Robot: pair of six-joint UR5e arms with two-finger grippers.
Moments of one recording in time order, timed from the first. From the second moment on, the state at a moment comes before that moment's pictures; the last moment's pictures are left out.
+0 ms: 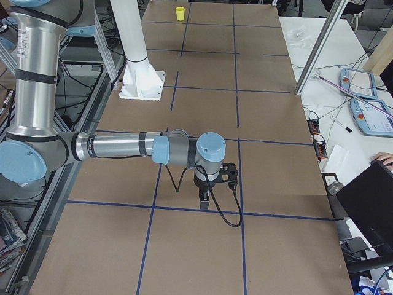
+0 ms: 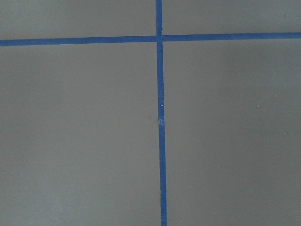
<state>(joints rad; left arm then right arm) -1.55 -1.40 -1.83 -1.50 -2.37 0.01 1.54 -1.73 1.81 -1.70 2.31 -0.08</state>
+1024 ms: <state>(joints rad) -1.54 -1.44 -1.83 -1.62 -2.37 -0.01 1.54 -1.73 1.81 -1.70 2.31 -0.08</state>
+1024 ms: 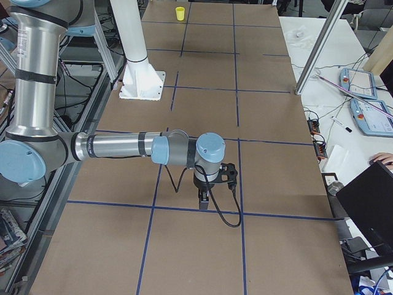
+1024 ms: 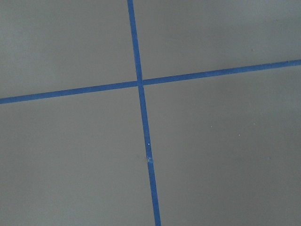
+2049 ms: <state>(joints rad) -1.16 -1.25 -1.95 -2.09 -1.94 -0.82 1.54 -1.73 1.81 -1.70 2.31 -0.07</state>
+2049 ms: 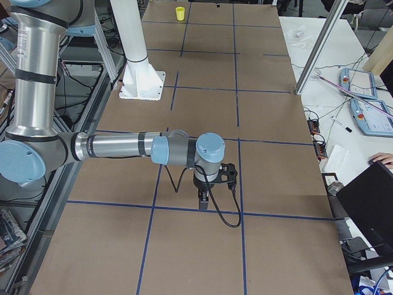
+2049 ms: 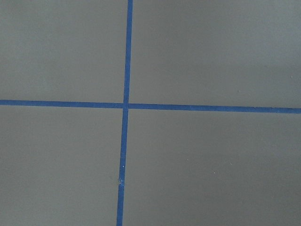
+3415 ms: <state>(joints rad) -0.35 -1.05 -2.07 -1.45 -1.14 -2.36 1.54 -1.73 1.82 -1.70 2.31 -0.08</state>
